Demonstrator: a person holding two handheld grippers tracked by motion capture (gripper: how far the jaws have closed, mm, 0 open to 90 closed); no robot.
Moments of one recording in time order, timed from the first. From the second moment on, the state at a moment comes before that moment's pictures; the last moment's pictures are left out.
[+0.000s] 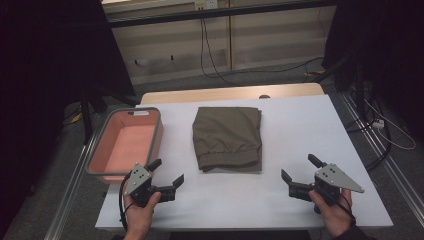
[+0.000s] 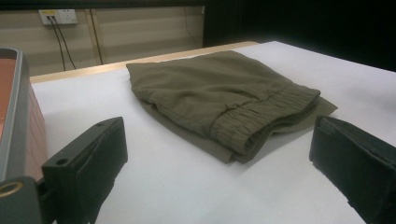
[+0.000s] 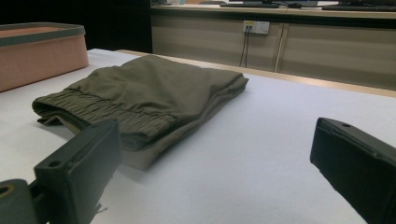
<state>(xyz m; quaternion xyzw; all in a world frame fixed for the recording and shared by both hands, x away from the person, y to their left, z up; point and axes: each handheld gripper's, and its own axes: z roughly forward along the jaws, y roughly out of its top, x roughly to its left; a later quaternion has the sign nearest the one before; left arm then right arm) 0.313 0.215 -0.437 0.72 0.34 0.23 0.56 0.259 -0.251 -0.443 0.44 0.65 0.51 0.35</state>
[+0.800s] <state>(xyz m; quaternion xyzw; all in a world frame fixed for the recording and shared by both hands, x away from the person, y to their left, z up) 0.310 0.207 -0.439 0.74 0.33 0.20 0.56 0.268 -0.222 -0.444 0.40 0.70 0.51 0.29</state>
